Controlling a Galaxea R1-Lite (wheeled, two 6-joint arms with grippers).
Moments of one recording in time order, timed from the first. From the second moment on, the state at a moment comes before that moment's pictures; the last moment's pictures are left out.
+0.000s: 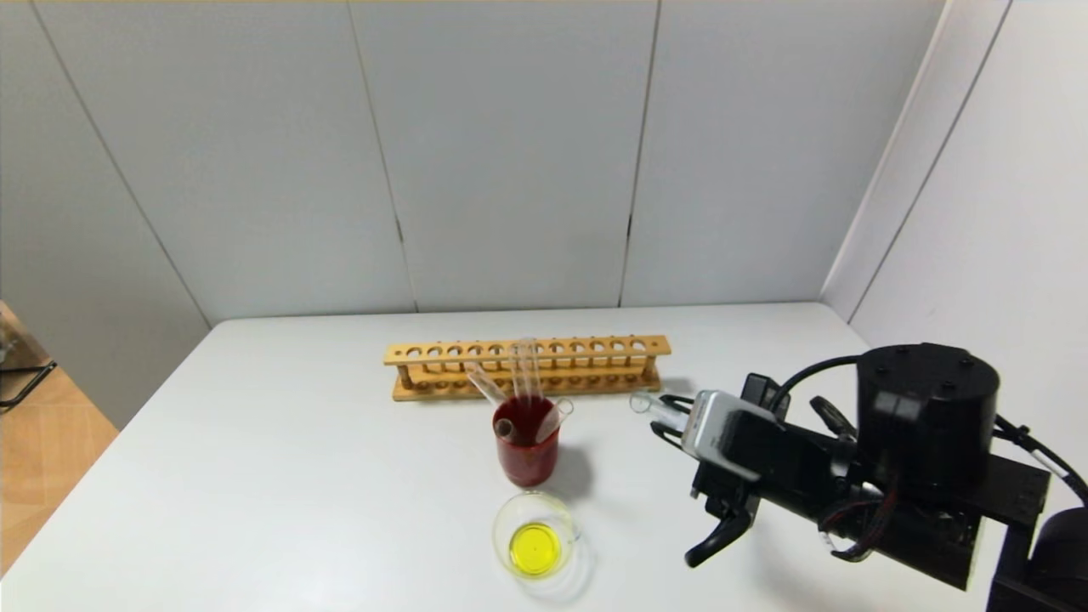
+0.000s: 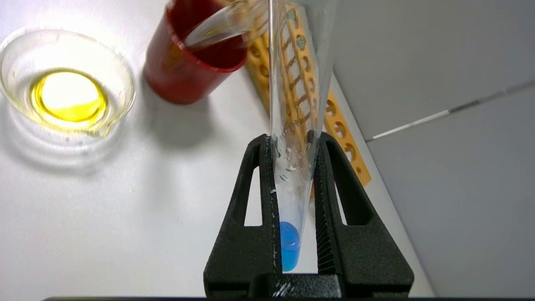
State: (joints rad) left arm 0.00 0.00 0.00 -0.01 0.00 -0.01; right arm 0.65 1.72 -0.46 -0.92 0.07 -0.81
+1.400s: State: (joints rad) left arm 0.00 0.00 0.00 -0.01 0.00 -0.01; right arm 0.85 1.84 -0.94 -0.08 -0.28 -1.24
